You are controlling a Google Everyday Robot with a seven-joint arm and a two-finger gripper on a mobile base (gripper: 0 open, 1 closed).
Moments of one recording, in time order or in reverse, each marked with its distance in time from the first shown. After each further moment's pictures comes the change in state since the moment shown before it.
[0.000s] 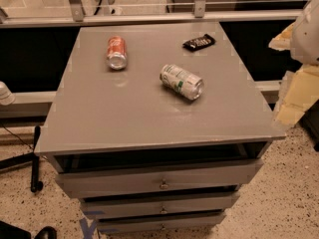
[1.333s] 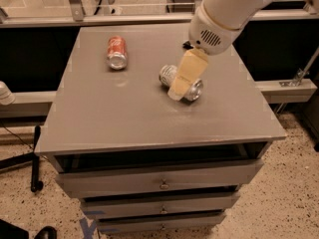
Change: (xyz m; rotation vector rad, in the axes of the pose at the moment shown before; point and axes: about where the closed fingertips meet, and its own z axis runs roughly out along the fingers) arm -0.149 -0.045 0.072 -0.017 -0.158 0.146
